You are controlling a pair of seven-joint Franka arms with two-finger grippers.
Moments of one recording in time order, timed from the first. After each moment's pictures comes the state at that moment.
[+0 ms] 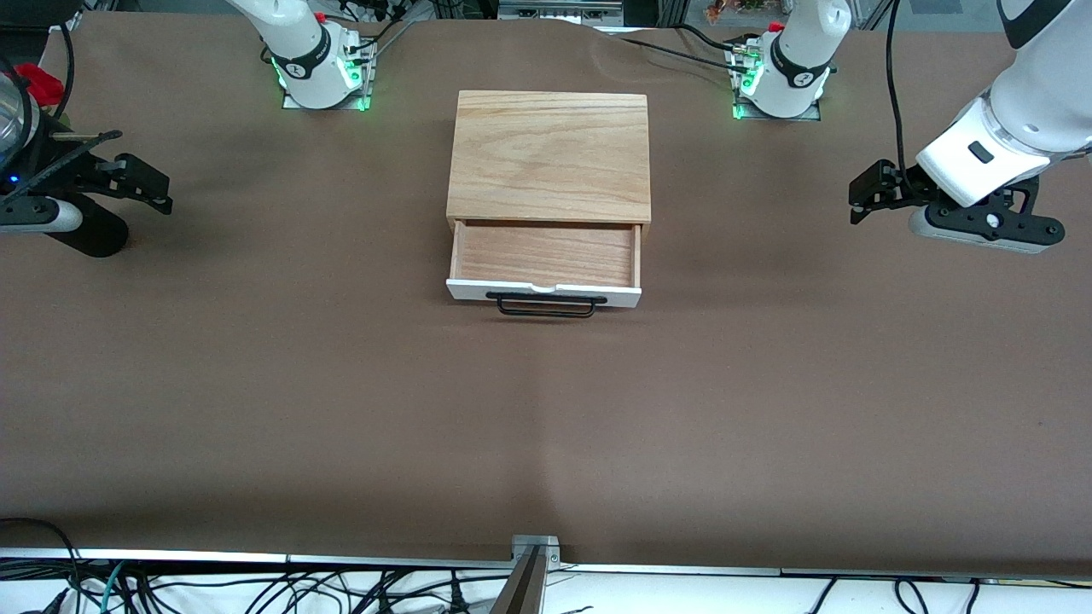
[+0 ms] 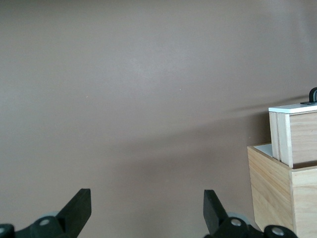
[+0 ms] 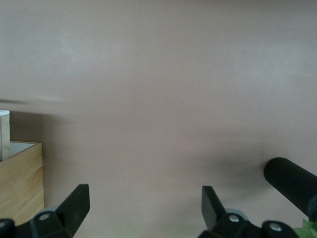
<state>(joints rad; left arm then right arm) -0.08 0.03 -0.08 -1.60 0.00 1.60 0.00 0.10 0.03 -0.05 -1.58 -0.04 1.56 0.00</state>
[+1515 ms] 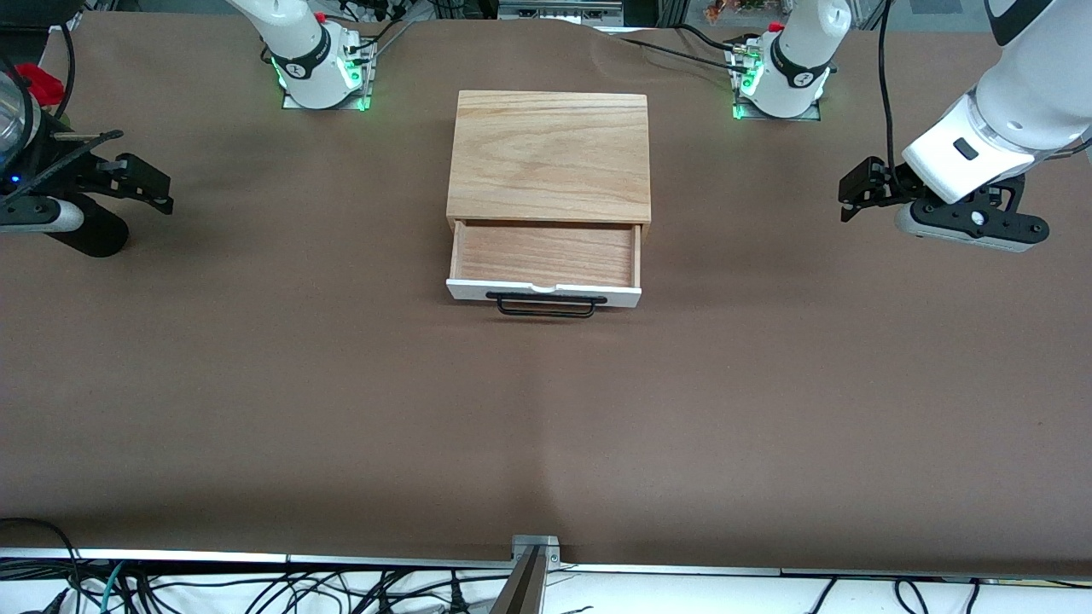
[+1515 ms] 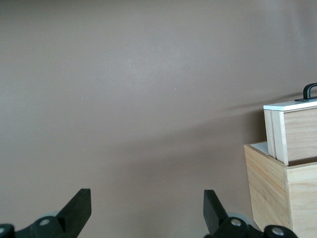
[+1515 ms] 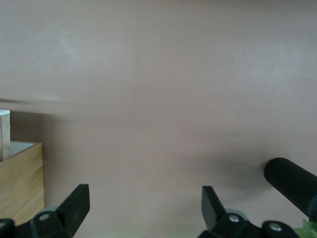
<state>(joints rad) -0.08 0.03 -0.10 -1.60 0.00 1.60 0.00 0.10 0.03 -0.05 -1.58 -0.03 1.56 0.00</state>
